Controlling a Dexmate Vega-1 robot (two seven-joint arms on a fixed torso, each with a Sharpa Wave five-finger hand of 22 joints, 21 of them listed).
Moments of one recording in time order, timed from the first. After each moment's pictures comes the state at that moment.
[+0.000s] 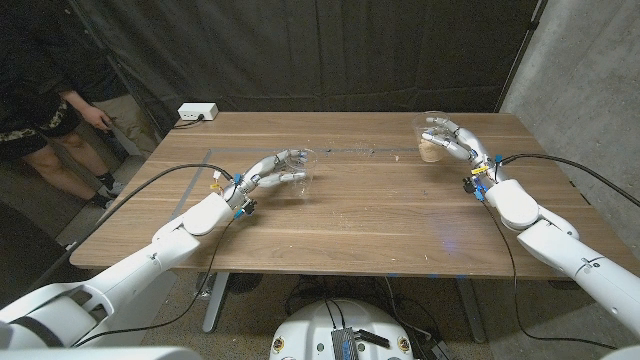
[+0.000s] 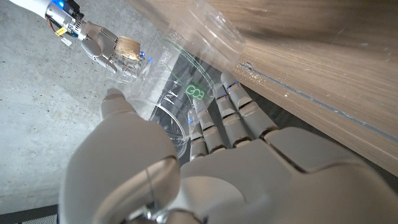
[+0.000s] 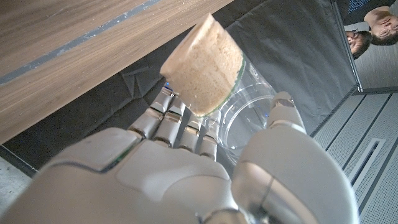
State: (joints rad) left arm 0.75 0.68 0.60 -1.11 -0.11 -0.79 -0.04; left_hand 0.79 0.02 -0.13 -0.02 0.39 0.22 -0.09 0.45 0.30 0.40 -0.16 0.35 0.58 0.50 -0.05 0.26 0.29 0.57 -0.05 0.32 0.20; right arm -0.99 -0.80 -0.31 -1.47 0.13 0.44 -0.20; right_hand 0.63 0.02 0.27 -0.14 0.23 0.29 -0.17 0.37 0.26 0.33 -0.13 0.59 0.58 0.51 -0.05 0.25 0.43 0.36 -0.04 0.53 0.21
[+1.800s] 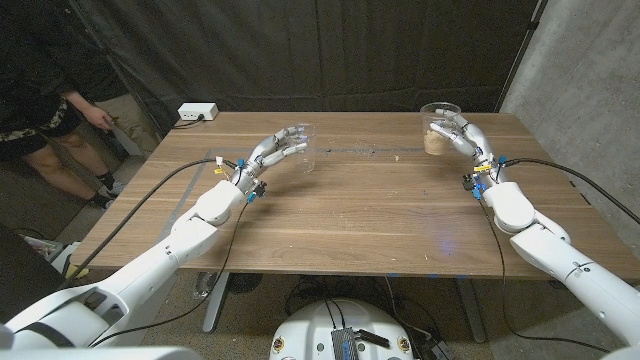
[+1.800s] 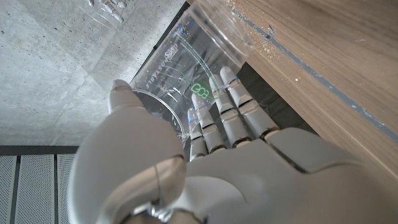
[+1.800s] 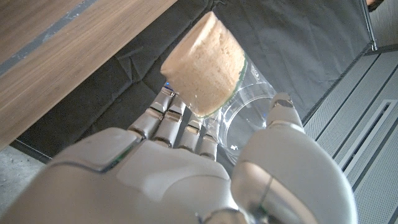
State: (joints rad) left arm 0.78 0.62 0.53 -1.28 -0.32 -0.57 -0.05; left_hand 0.89 0.06 -0.12 -0.05 0.35 0.23 -0.06 0.45 0.31 0.46 -0.15 0.41 0.59 0.63 -0.06 0.27 0.33 0.62 -0.06 0.37 0.22; right arm -1.00 -0.74 -0.29 -1.47 0.17 0.48 -0.27; right_hand 0.64 0.03 0.27 -0.14 0.22 0.31 -0.17 0.37 0.26 0.36 -0.13 0.60 0.58 0.54 -0.05 0.25 0.44 0.36 -0.04 0.54 0.21
